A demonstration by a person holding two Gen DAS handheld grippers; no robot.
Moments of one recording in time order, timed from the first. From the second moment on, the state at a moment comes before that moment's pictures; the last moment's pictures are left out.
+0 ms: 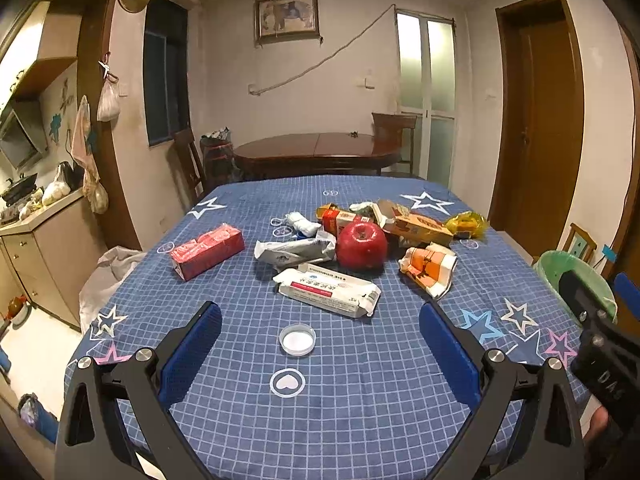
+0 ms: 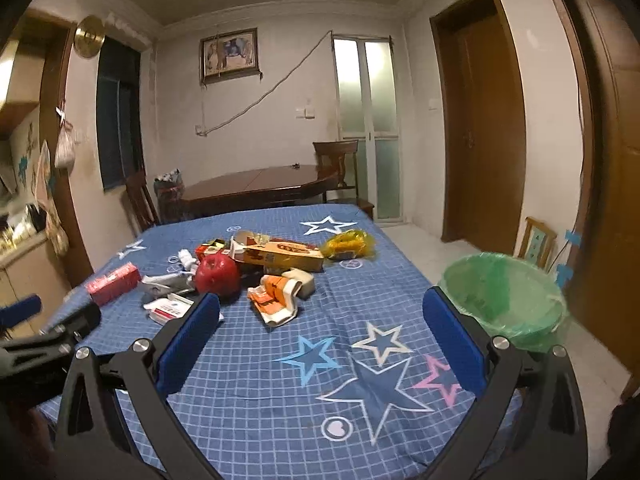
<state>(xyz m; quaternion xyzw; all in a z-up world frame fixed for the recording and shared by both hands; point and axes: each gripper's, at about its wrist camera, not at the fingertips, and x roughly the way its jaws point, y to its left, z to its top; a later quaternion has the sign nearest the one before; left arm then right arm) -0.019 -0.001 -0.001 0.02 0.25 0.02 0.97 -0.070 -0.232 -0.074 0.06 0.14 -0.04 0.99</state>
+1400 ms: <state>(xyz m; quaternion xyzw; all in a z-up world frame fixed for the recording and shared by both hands) 0.061 0.095 -0.045 -0.02 0.32 0.13 0.94 0.036 -0.215 -0.125 0.08 0.28 0.09 0.95</state>
